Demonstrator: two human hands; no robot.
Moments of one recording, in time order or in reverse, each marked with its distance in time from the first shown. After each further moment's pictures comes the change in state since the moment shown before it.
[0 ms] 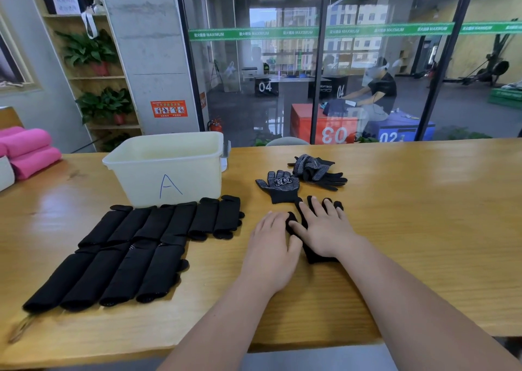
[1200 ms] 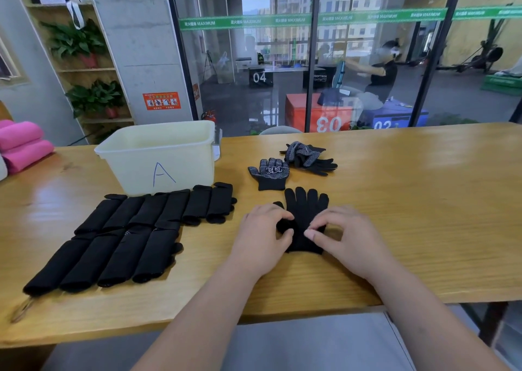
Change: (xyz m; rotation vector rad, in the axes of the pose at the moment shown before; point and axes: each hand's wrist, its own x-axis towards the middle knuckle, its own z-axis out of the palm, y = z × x) left_hand -0.009 -0.003 -0.005 0.074 0.032 0.178; right_hand -0.103 0.046 0.003 0.555 0.424 -0.293
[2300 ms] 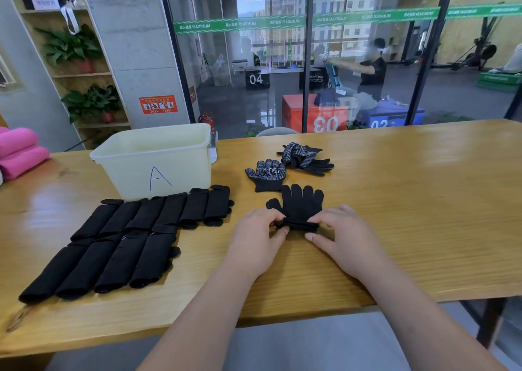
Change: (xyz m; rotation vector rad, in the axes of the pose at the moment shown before) left_hand -0.001 -0.001 -0.001 -0.070 0.023 -0.088; right_hand 0.002 -0.001 0.004 -0.220 0.010 0.015
